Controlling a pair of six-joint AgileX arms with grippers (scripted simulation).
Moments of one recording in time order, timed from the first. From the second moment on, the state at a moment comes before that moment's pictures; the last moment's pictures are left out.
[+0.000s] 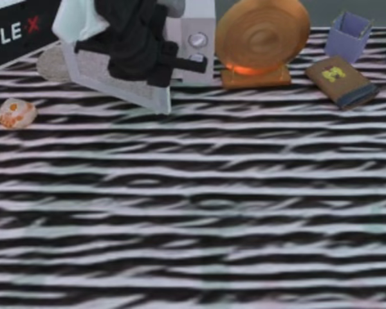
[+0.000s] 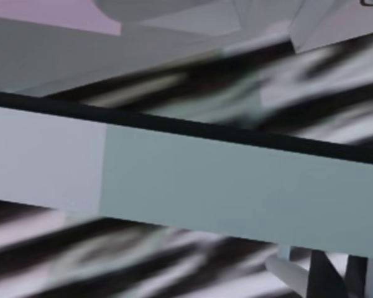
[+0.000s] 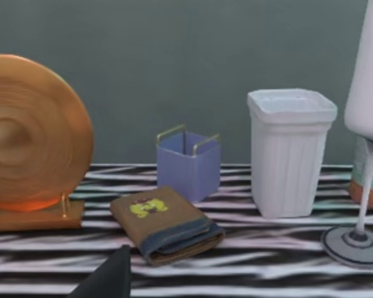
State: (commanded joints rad) left arm -0.48 1.98 1.65 -0.72 -0.09 -0.15; right arm 0.00 0.00 0.00 0.00 0.00 0.00
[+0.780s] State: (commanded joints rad) left arm -0.45 1.90 1.55 -0.69 -0.02 -0.03; right arm 0.00 0.00 0.00 0.00 0.00 0.00
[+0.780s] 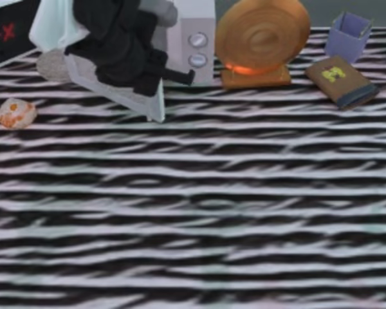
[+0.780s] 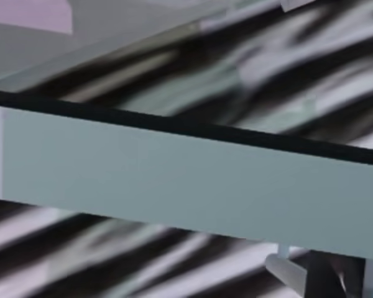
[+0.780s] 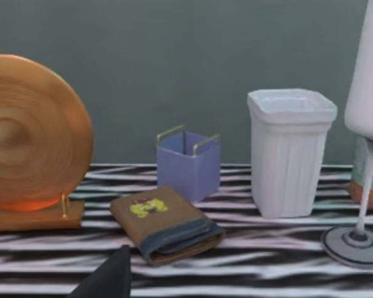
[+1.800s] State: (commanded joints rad) left arm -0.45 1.89 1.54 -0.68 -0.01 -0.02; right arm 0.00 0.00 0.00 0.00 0.00 0.00
